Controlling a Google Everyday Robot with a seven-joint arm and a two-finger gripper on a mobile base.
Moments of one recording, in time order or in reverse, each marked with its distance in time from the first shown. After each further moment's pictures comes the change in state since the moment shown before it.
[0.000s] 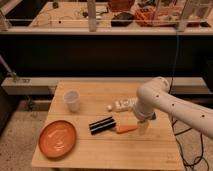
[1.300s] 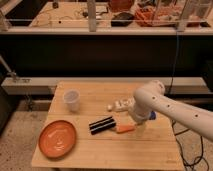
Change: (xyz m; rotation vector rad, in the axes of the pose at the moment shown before) arm -0.010 0.003 0.025 -0.038 -0.031 -0.022
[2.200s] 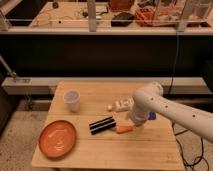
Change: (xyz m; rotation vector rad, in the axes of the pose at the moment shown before) arm -0.006 0.001 0.012 -0.019 -0.021 -0.015
